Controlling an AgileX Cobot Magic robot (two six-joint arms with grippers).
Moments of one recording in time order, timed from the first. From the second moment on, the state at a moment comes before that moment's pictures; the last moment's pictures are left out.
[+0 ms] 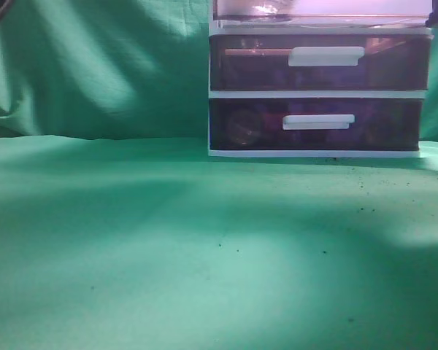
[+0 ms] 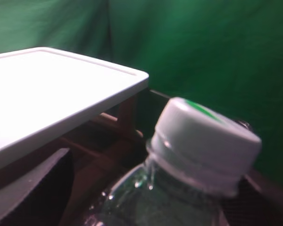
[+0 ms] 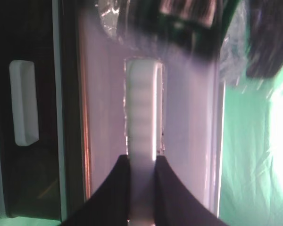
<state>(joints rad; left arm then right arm) -0.60 2.05 -1.87 -1.75 0.39 1.76 0.36 1.44 -0.63 0.22 -0.60 -1.71</state>
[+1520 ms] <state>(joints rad) -0.61 1.76 -2.30 -0.02 1.16 0.24 0.31 1.61 -0.85 0.20 -0.61 -1.76</state>
